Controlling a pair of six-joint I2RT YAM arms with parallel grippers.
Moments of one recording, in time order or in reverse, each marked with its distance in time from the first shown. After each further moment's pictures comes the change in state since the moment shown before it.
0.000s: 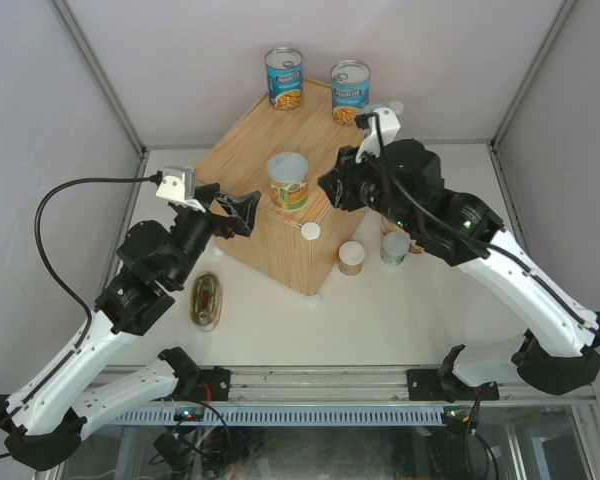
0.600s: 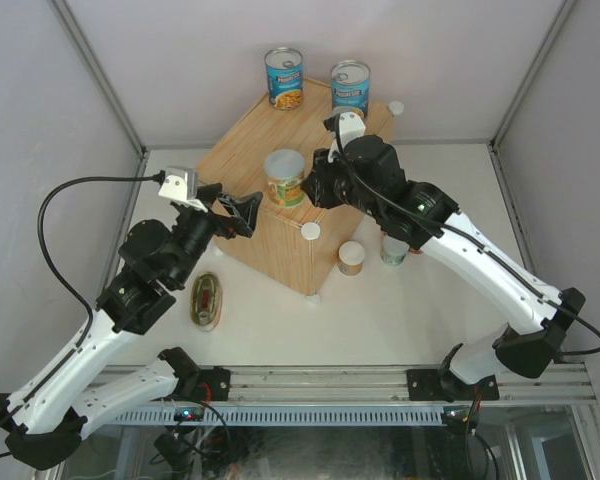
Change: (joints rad) left arm 0.000 0.007 0.000 0.000 0.016 0.002; right arm -0.049 0.131 -0.070 0.086 -0.091 0.019
